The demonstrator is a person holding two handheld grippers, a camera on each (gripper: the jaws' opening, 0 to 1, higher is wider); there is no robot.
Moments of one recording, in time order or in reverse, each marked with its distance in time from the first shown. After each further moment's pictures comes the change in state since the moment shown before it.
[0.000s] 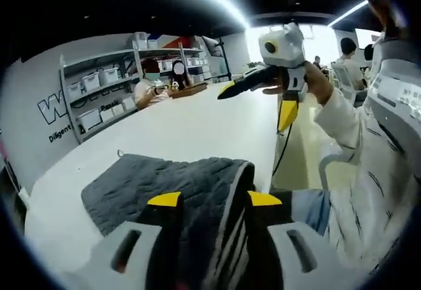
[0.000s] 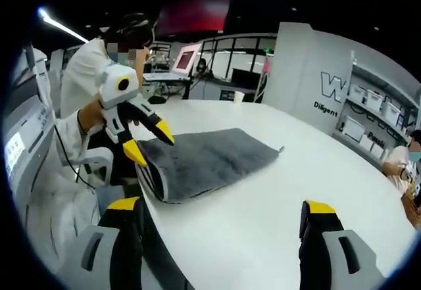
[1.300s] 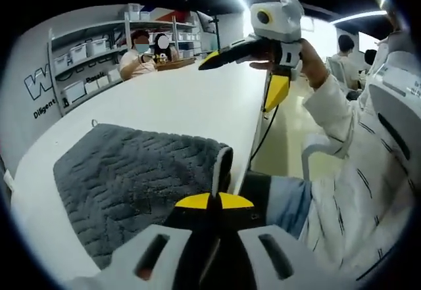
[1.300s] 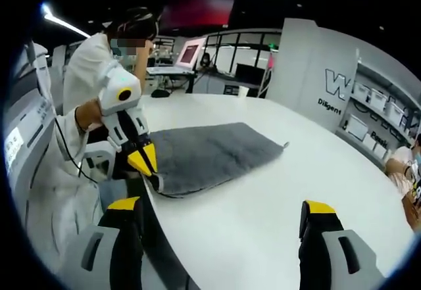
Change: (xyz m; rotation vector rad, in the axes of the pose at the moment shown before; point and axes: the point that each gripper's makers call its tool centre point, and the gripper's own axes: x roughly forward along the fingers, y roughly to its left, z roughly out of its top) left arm 0.007 -0.027 -0.035 -0.087 0.157 -0.136; right arm 0.002 0.005 -0.007 -0.016 0.042 0.022
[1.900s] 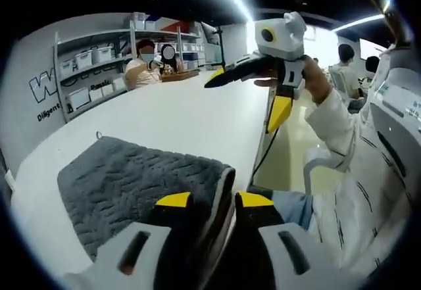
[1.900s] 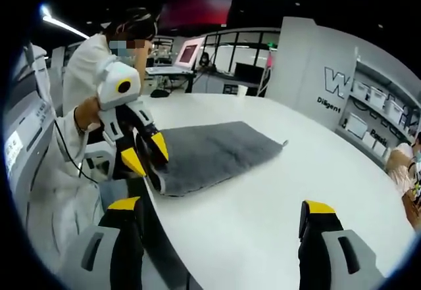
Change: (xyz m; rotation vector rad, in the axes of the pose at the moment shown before) left arm 0.001 -0.002 0.027 -0.001 -0.083 0.016; right arm -0.003 -0.001 -0.001 0.011 0.005 -0.003
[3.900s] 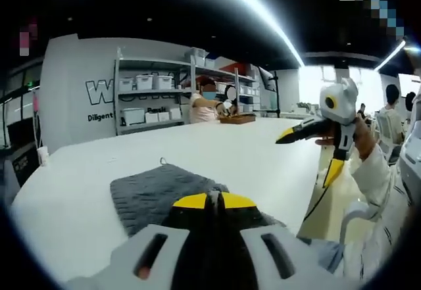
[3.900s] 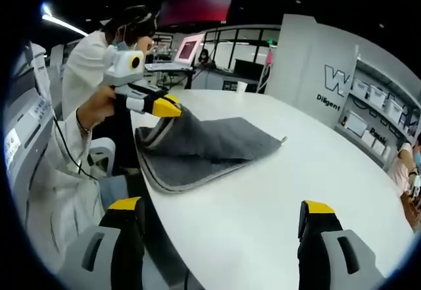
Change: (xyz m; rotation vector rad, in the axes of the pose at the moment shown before) left arm -0.062 0.093 0.031 -0.183 -0.310 0.392; right arm -0.002 -0.001 -0.006 -0.001 0.028 -0.006
